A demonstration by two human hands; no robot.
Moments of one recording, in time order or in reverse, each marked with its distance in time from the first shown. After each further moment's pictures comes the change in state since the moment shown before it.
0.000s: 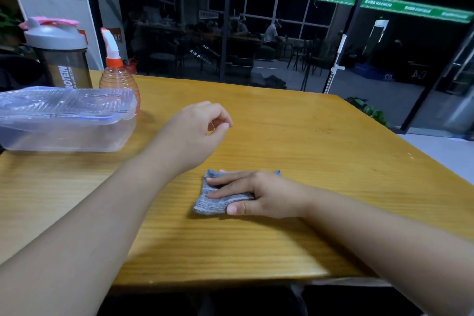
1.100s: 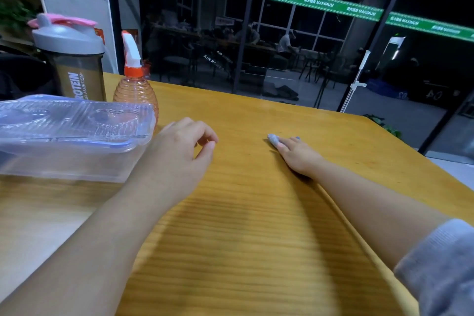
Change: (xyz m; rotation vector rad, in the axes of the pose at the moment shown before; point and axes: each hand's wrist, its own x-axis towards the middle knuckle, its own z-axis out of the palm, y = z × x) left_hand 0.010 -0.076 -0.013 0.020 0.176 -0.161; right_hand 0.115 0.139 -0.080 -0.215 0.303 0.821
